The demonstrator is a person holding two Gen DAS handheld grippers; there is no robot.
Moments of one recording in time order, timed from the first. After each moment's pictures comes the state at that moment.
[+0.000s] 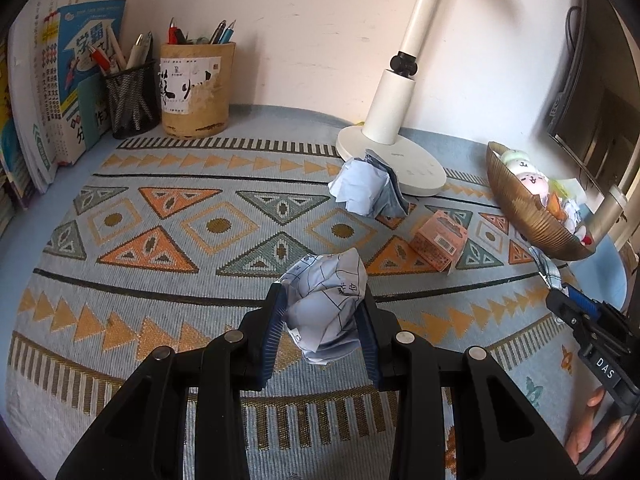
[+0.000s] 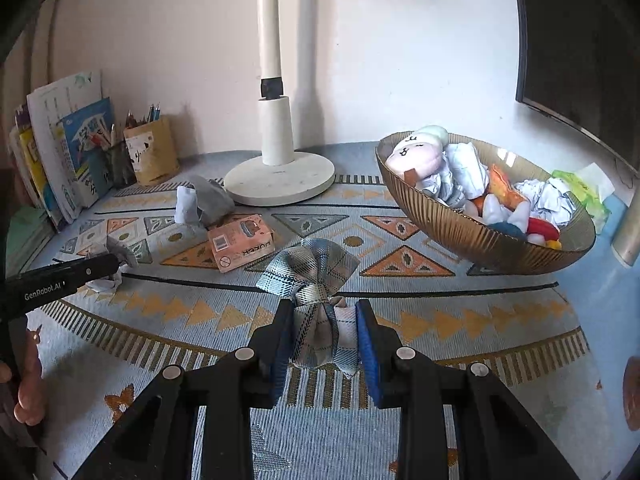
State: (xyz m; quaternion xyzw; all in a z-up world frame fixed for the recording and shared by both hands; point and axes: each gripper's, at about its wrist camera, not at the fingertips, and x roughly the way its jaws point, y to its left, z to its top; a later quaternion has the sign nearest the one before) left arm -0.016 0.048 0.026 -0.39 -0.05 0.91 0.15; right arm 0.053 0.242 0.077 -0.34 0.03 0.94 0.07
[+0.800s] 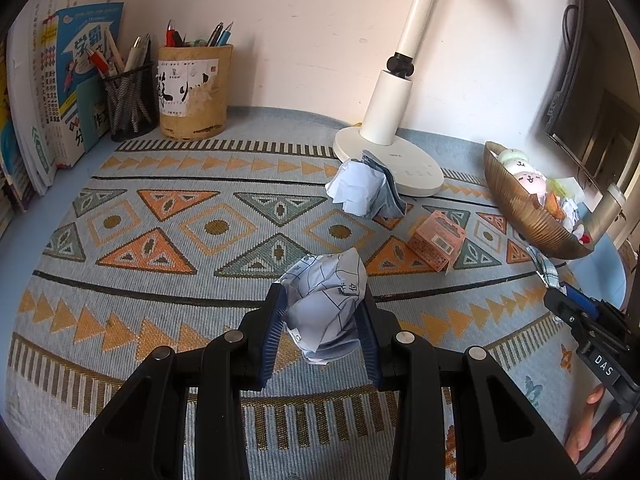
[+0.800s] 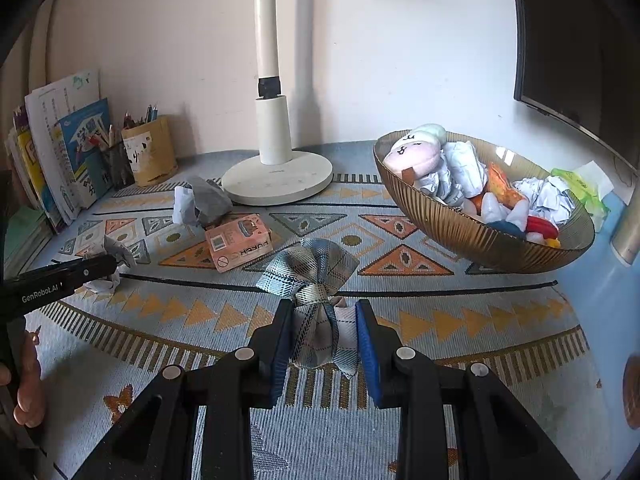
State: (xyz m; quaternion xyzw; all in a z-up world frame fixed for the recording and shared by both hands) left arm -0.015 0.051 0.026 -0.39 -0.04 0.91 0.15; right arm 0.054 0.244 0.076 -0.34 0.03 0.94 0.07
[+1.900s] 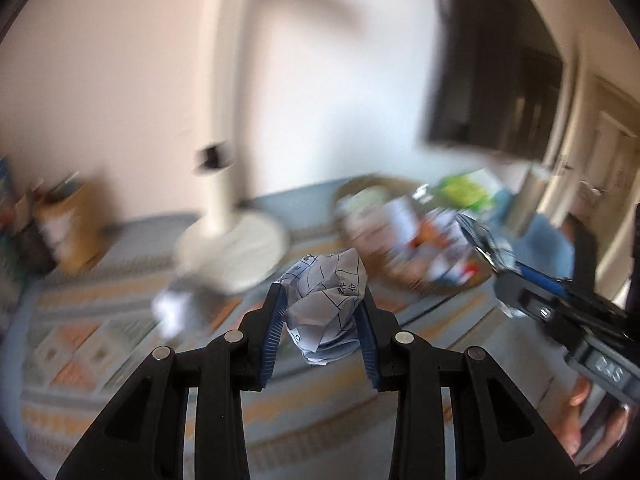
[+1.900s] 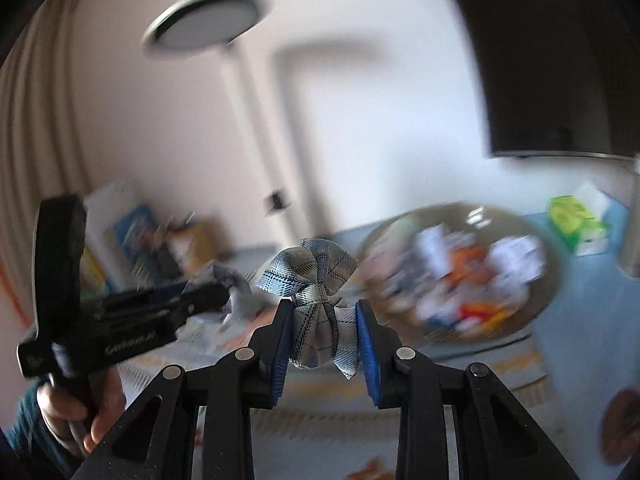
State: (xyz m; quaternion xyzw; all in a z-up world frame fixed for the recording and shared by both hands) left arm -0.002 0.217 0.135 -0.31 0.03 0.90 0.29; right arm 0.094 0.342 0.171 -0.22 0.14 0.96 0.03
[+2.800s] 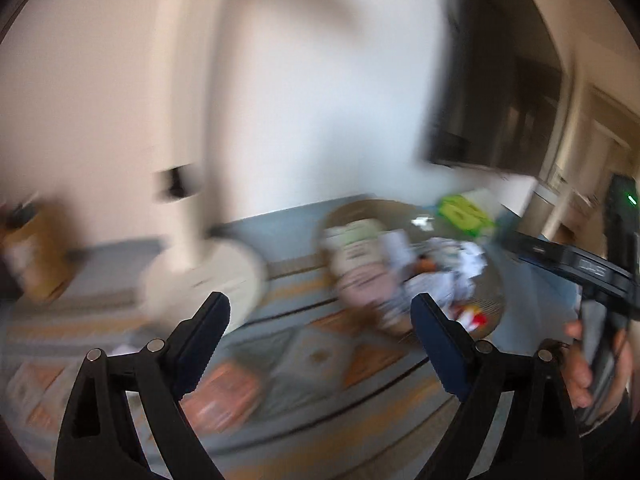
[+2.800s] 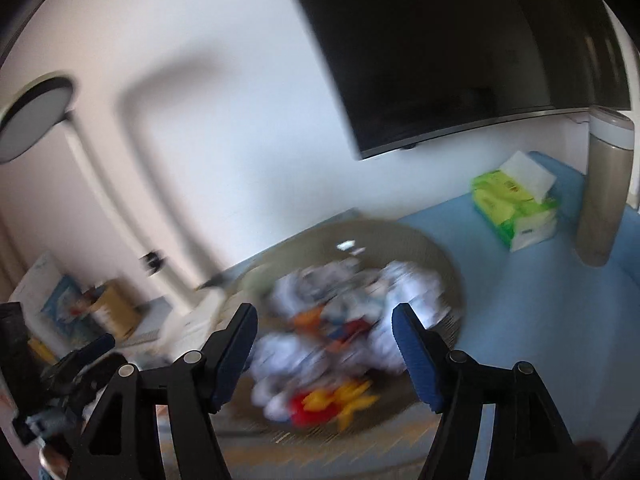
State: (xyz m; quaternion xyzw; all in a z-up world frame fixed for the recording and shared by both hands) left arm -0.038 0.205 0.124 -0.31 0.00 0.91 0.27; right arm 0.063 0.442 0.163 -0.26 0.21 0.94 0.08
